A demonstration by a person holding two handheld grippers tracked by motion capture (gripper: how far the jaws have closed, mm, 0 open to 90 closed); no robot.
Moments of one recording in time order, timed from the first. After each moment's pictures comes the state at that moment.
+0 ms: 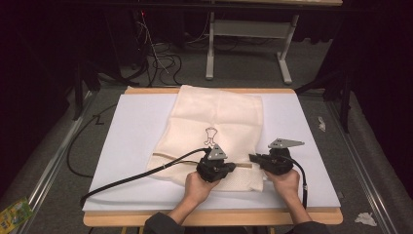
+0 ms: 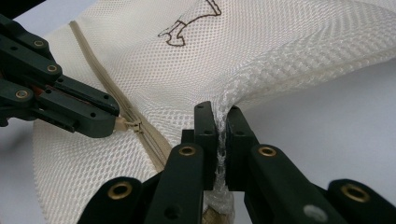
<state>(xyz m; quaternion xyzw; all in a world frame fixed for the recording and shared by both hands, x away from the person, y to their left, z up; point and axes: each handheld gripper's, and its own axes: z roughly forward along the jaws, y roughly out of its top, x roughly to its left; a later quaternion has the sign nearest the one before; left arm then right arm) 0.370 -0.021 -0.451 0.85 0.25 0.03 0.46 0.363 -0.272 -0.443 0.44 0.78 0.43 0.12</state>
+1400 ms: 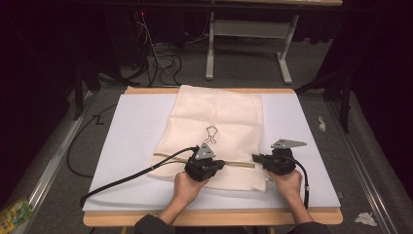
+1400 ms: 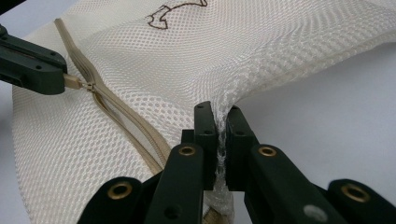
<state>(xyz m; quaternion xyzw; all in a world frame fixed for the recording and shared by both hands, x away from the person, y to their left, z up) 0.369 0.011 -0.442 0.84 0.27 0.06 0.46 0.364 -0.281 -0.448 0.45 0.78 0.42 0.12</state>
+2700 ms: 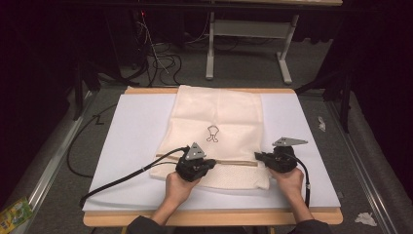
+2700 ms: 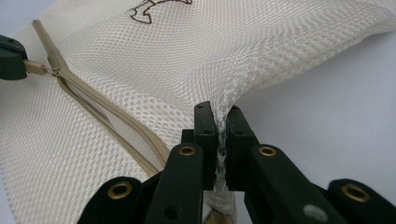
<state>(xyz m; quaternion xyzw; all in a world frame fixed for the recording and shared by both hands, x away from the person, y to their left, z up) 0.369 0.035 -0.443 0.84 0.28 0.07 0.46 0.370 -0.287 -0.450 0.47 0.77 0.41 0.13</state>
